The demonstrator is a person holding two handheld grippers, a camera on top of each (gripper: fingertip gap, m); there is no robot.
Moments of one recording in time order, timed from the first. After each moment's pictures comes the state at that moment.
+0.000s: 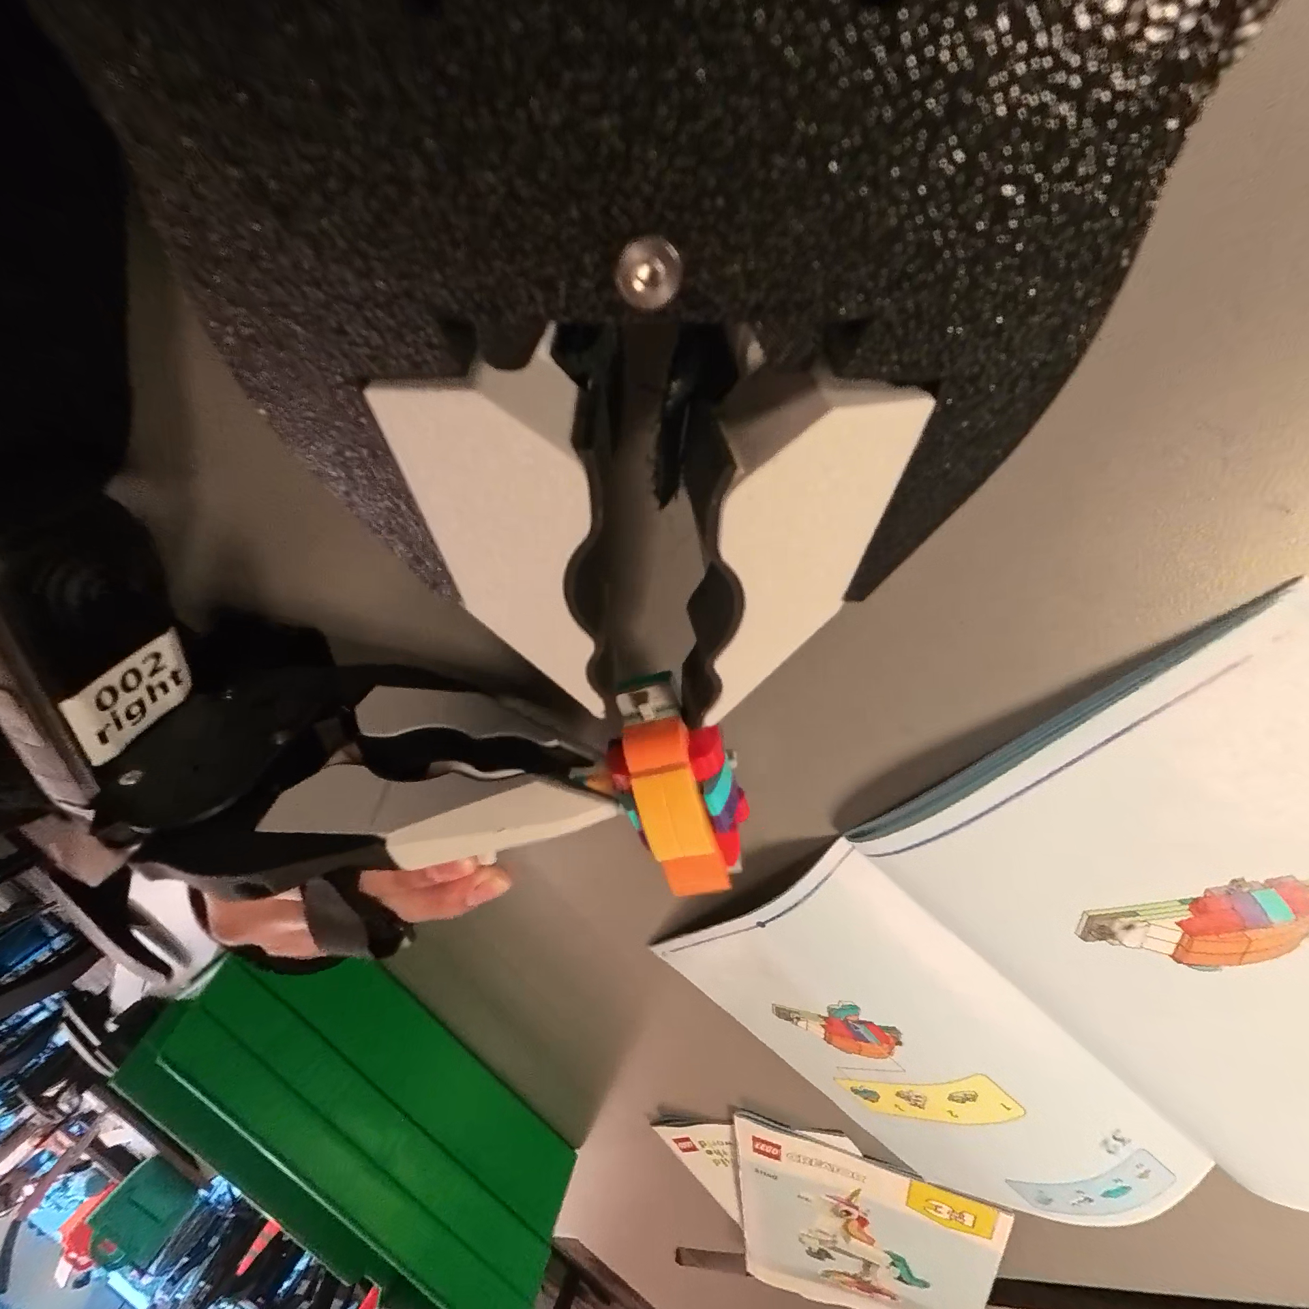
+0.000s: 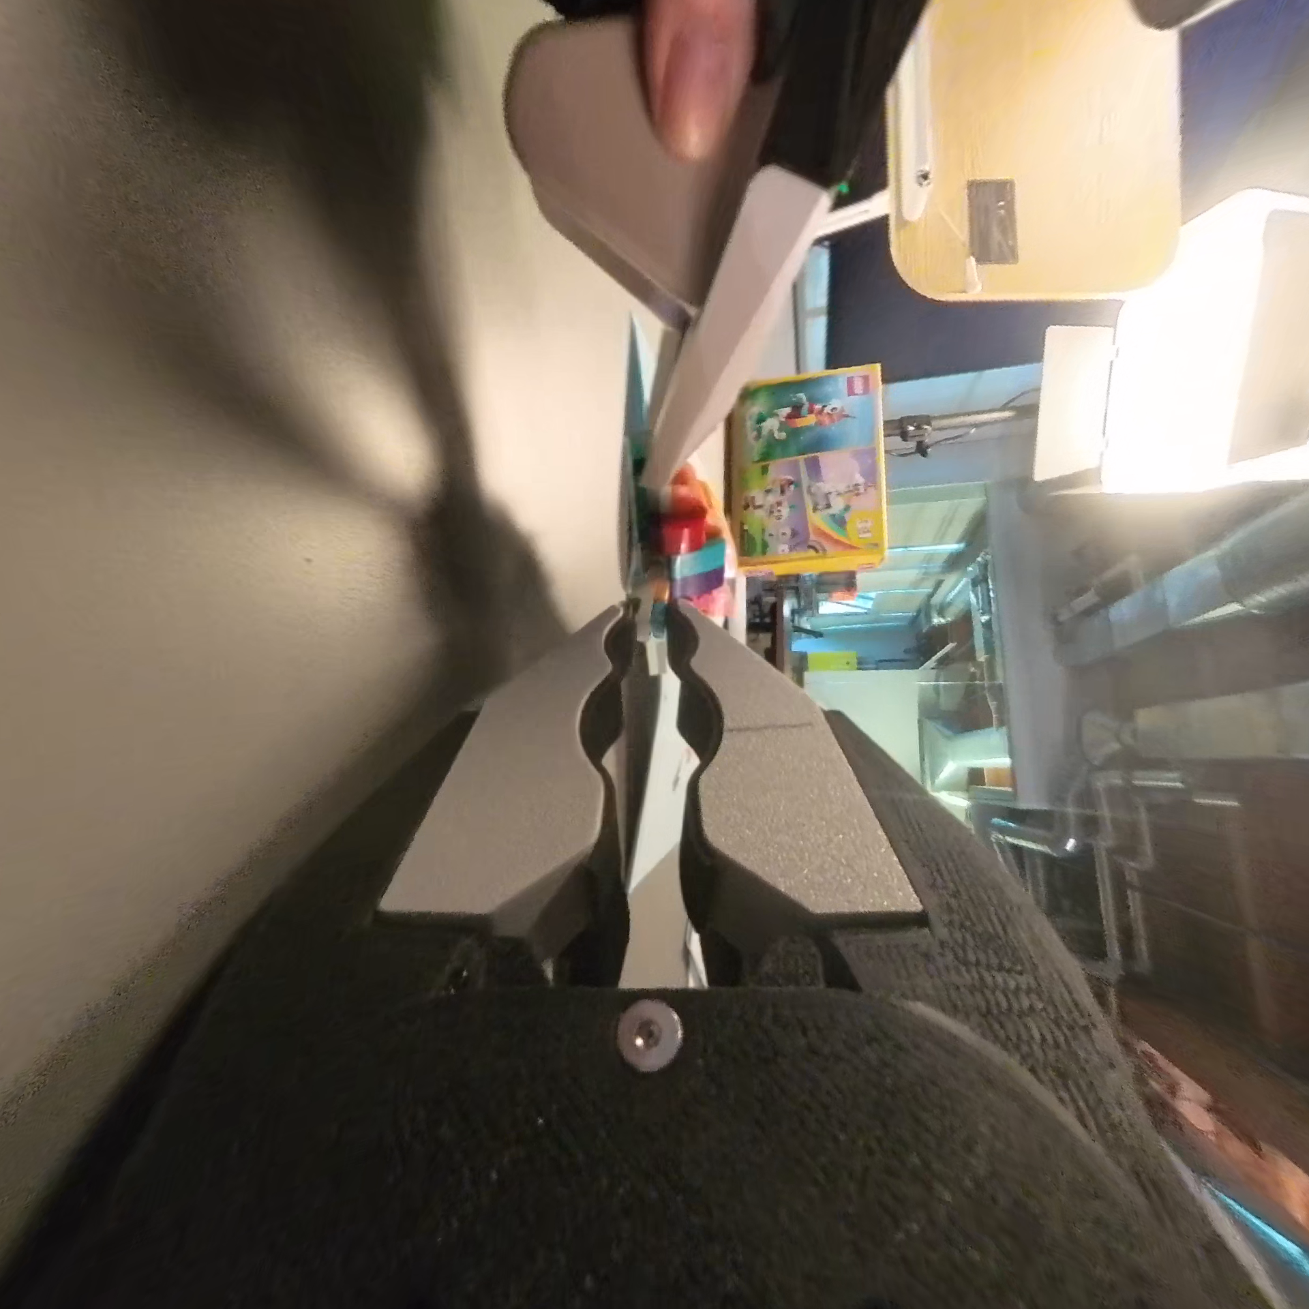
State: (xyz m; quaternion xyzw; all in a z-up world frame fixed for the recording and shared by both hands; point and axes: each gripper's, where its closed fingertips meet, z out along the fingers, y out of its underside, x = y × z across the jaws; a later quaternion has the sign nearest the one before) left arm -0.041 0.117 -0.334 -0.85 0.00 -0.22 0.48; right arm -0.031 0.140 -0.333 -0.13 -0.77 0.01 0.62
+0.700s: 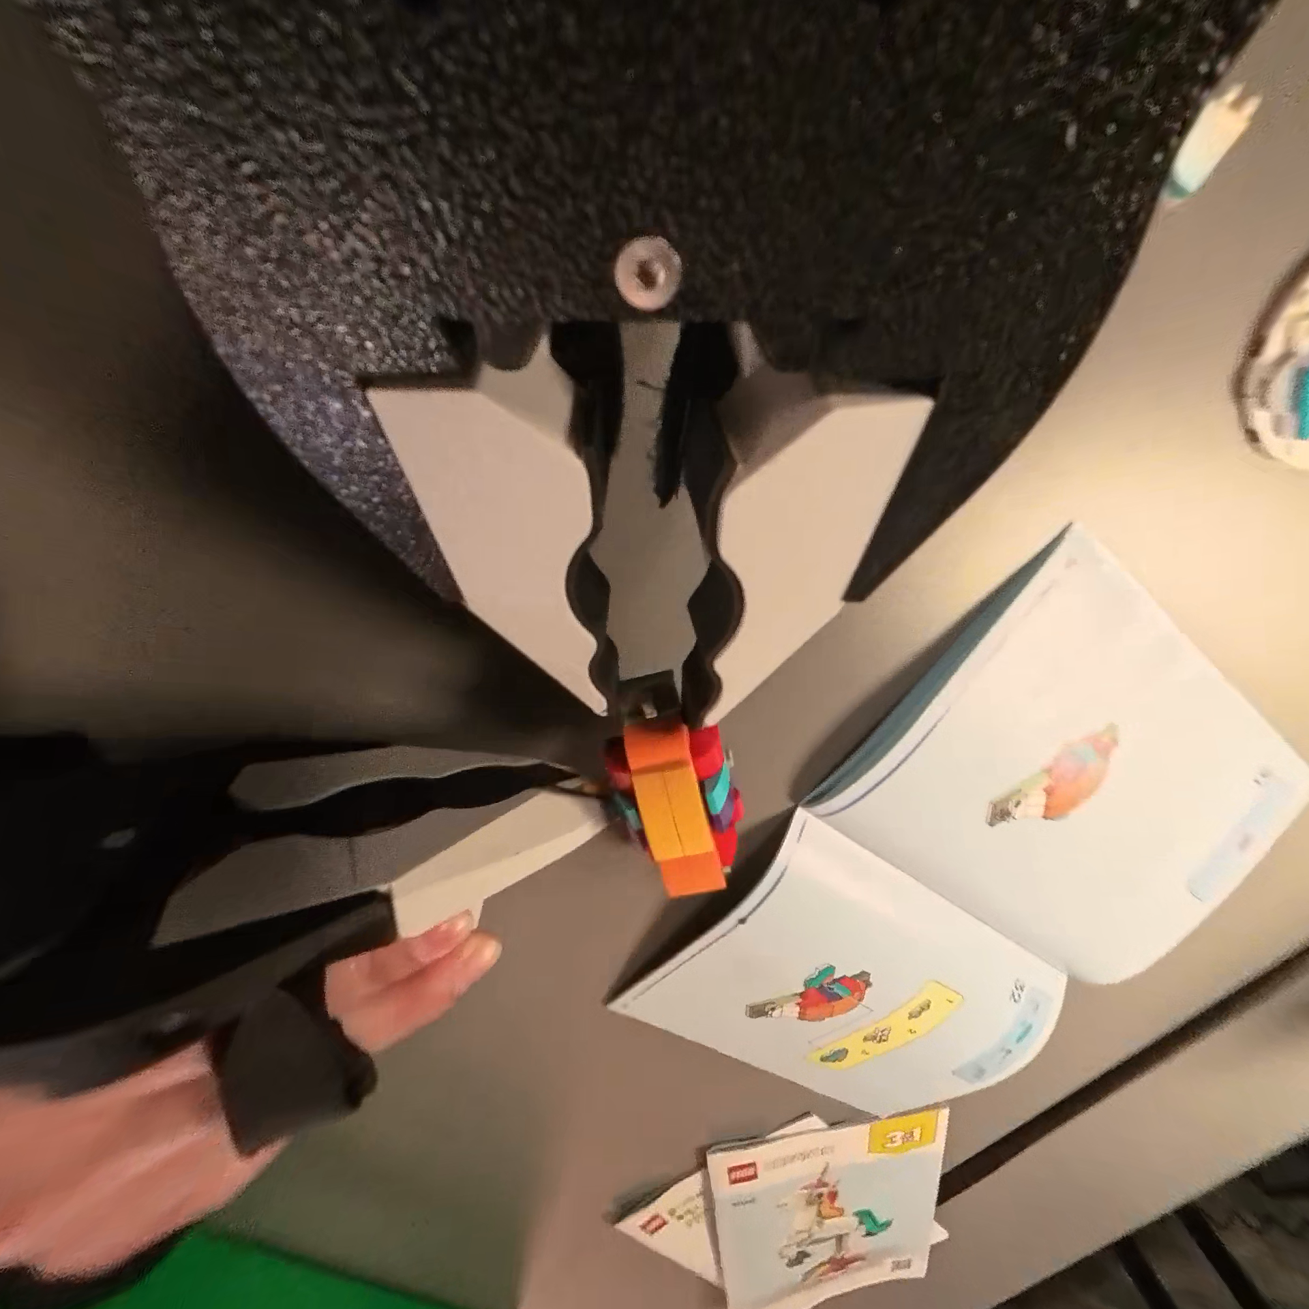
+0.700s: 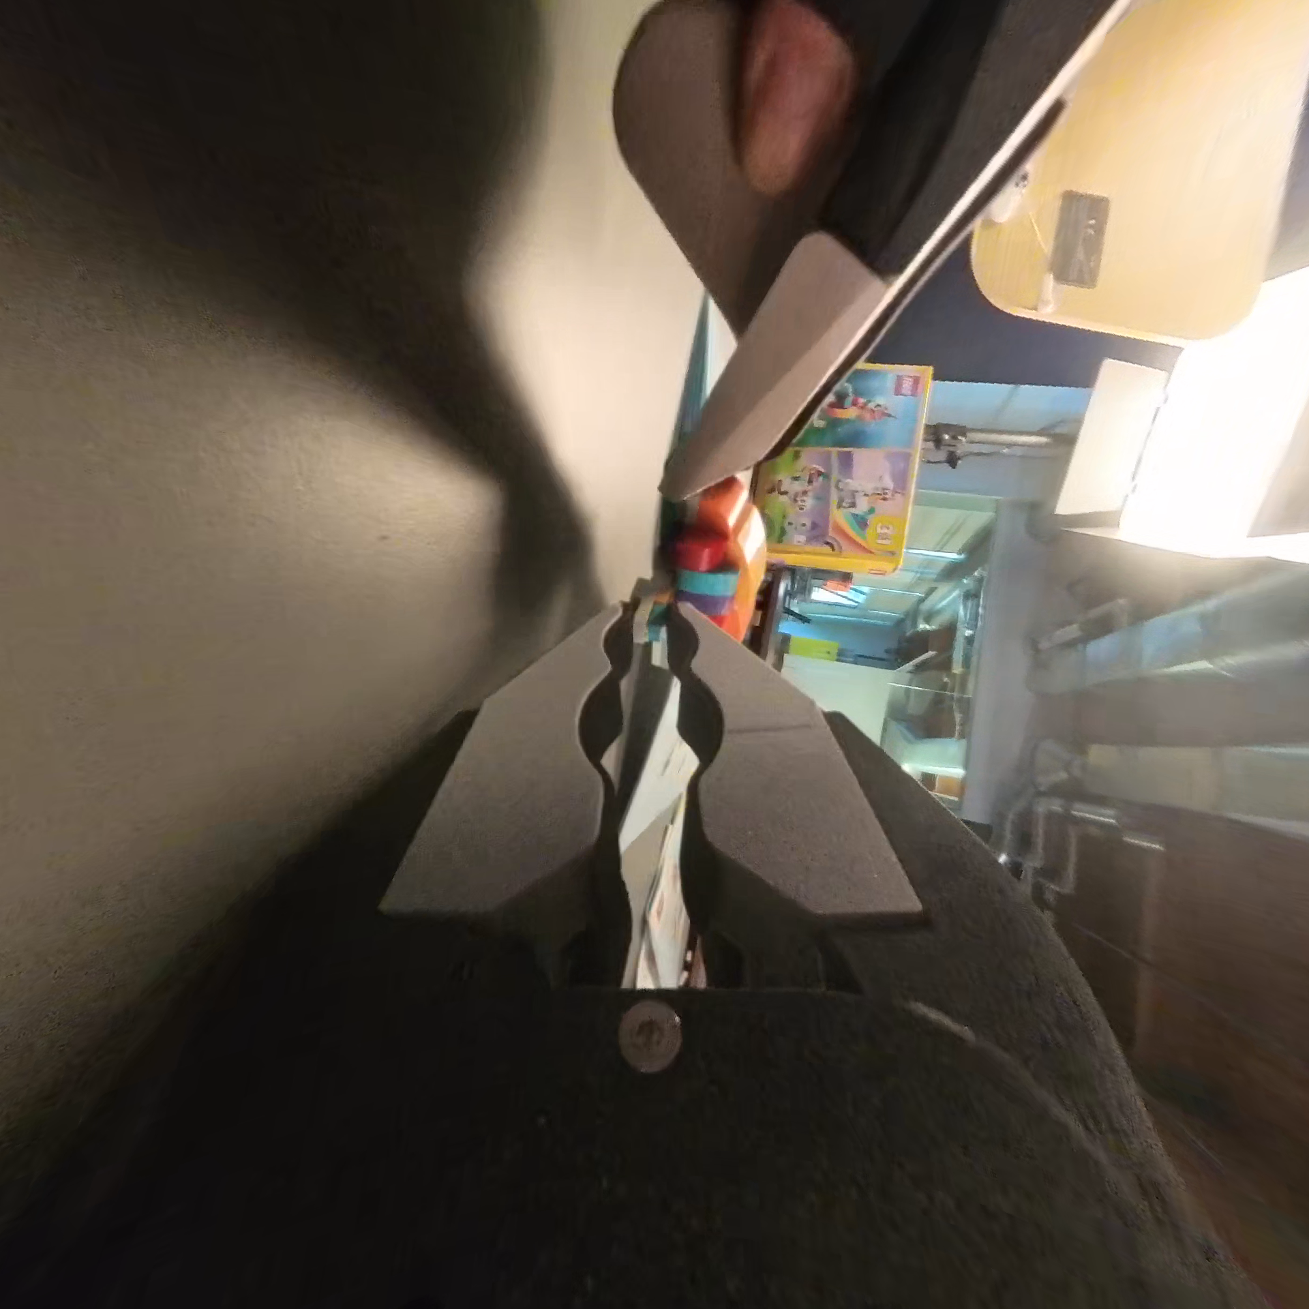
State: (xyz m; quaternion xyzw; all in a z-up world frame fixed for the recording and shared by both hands) left arm -0.042 0.119 -0.341 -0.88 0.11 -0.01 0.47; right arm -0.030 0.141 -0.344 -0.09 -0.80 -0.07 0.59
